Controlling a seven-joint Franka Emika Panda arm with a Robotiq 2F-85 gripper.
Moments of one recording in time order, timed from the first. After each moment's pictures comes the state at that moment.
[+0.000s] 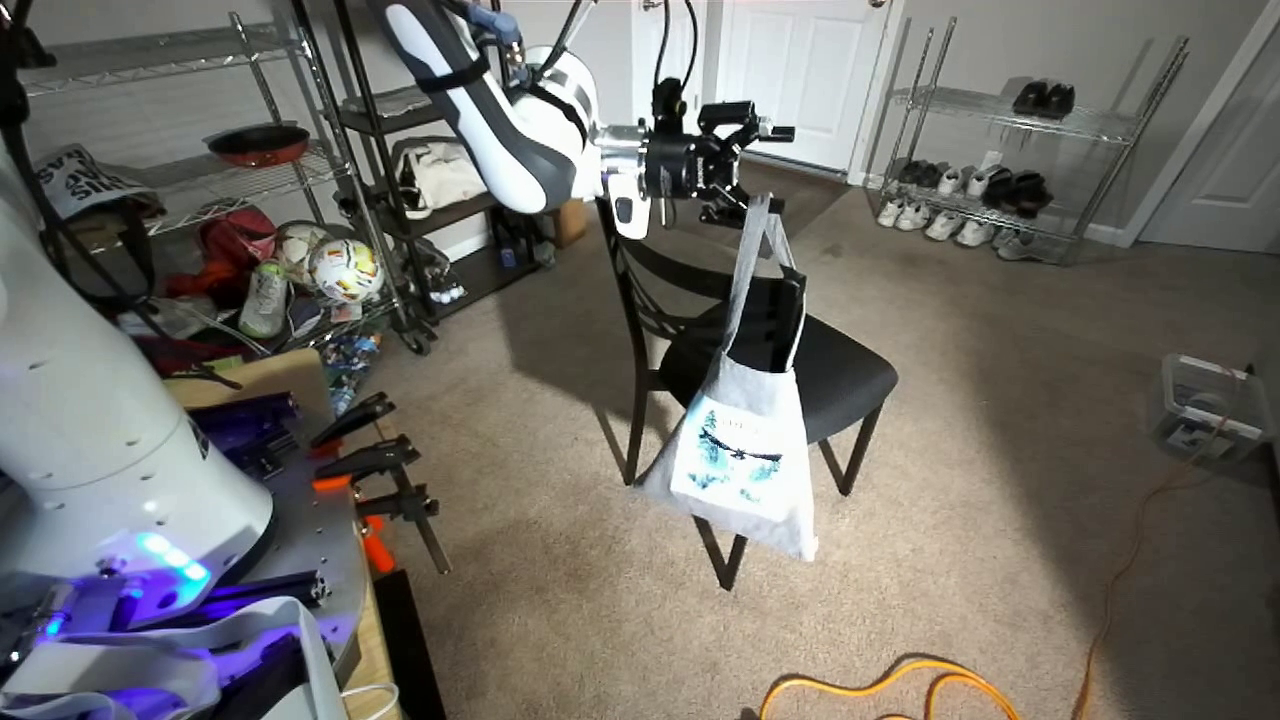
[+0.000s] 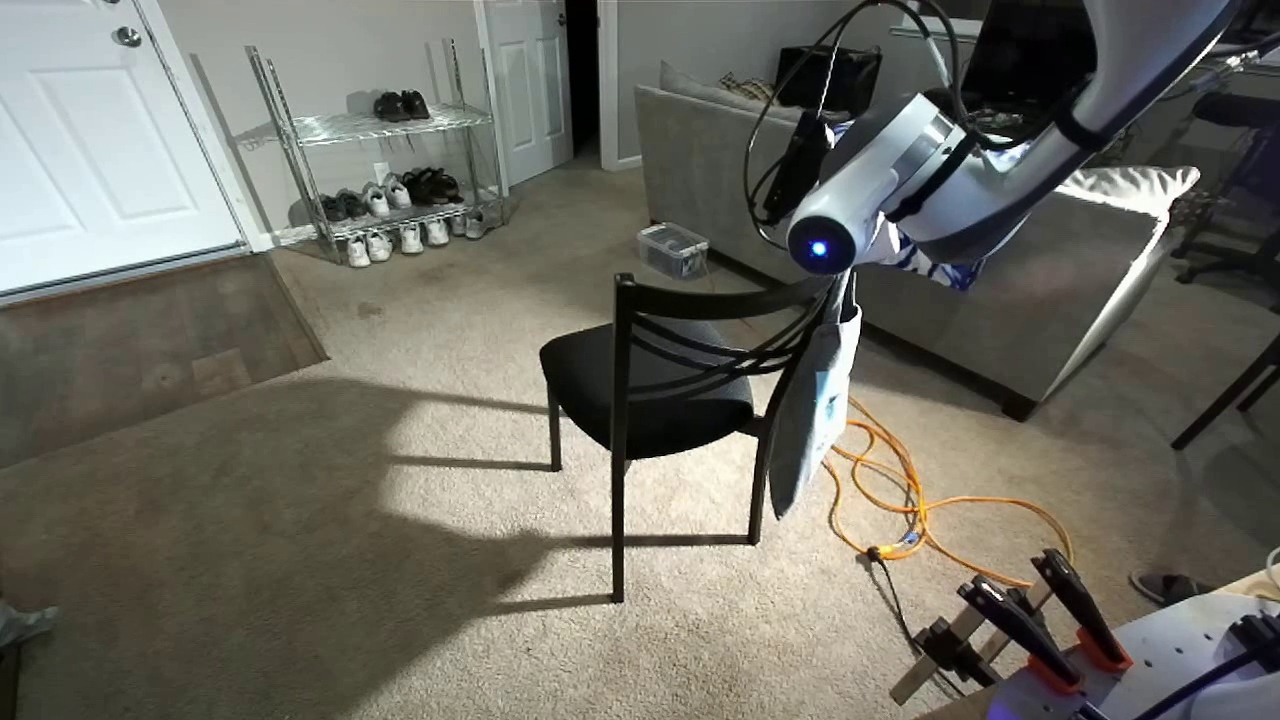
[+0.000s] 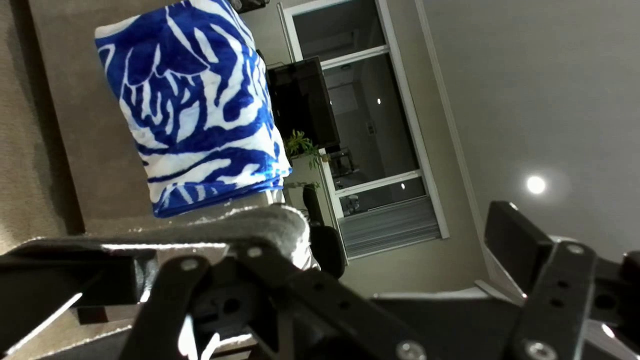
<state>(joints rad) 0.15 0.38 0.07 -2.15 -2.09 1.81 -1.82</state>
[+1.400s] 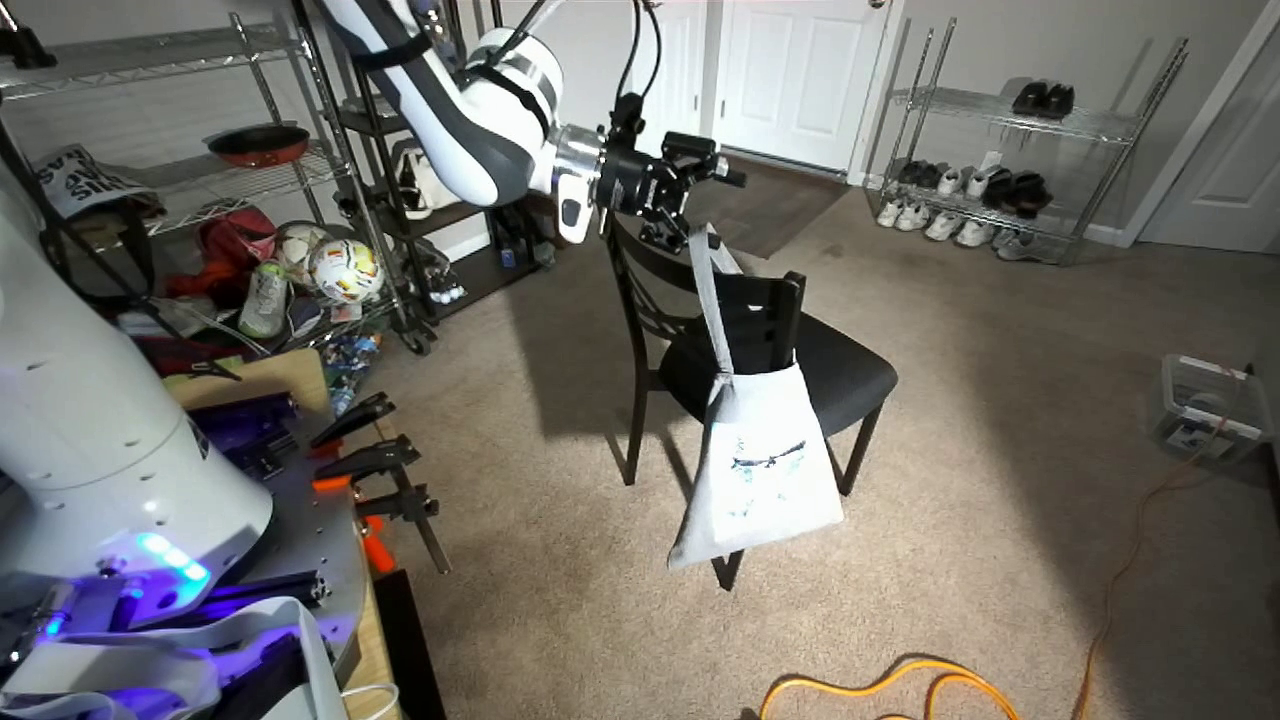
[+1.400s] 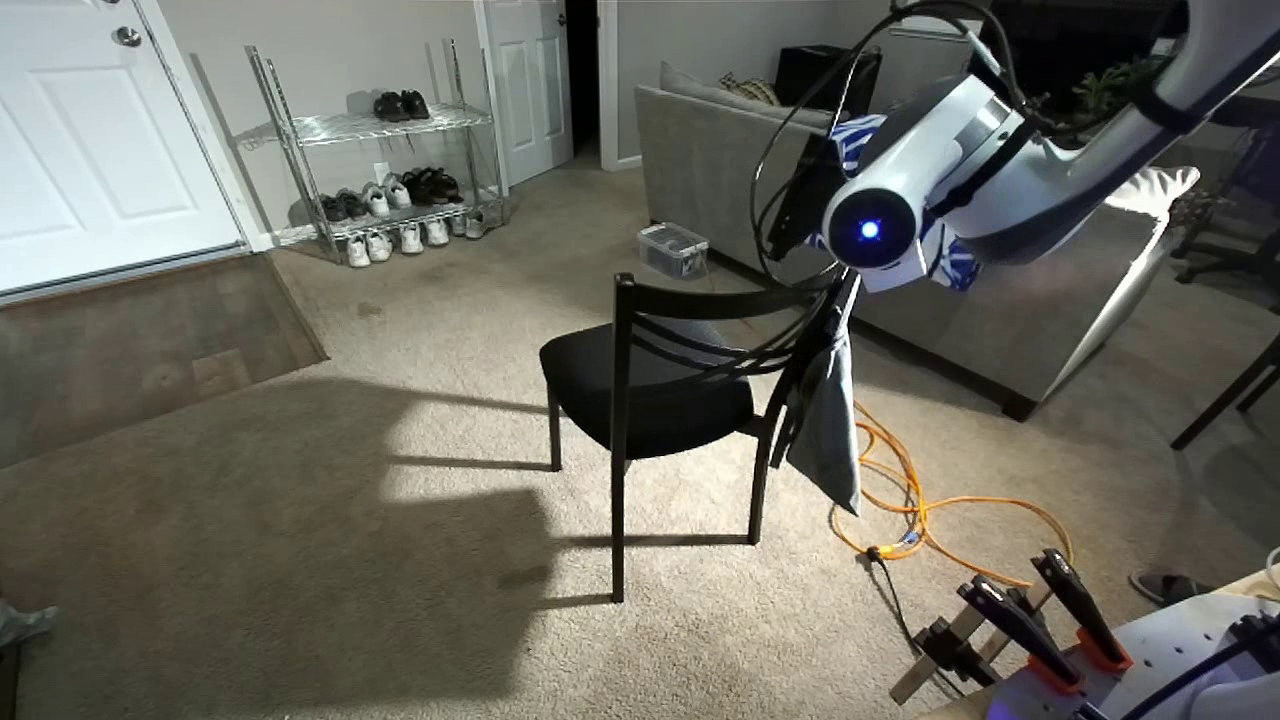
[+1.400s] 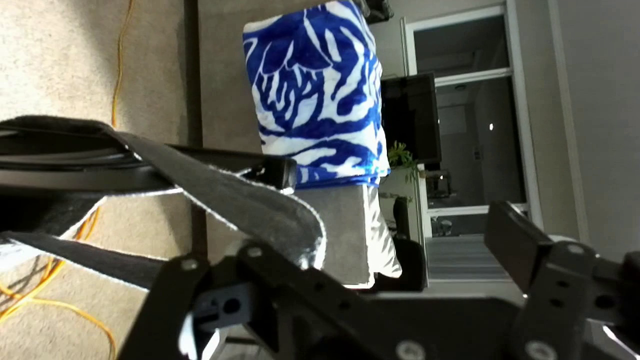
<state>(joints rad) 0.14 0.23 0.08 -2.32 -2.01 2.10 -1.91</state>
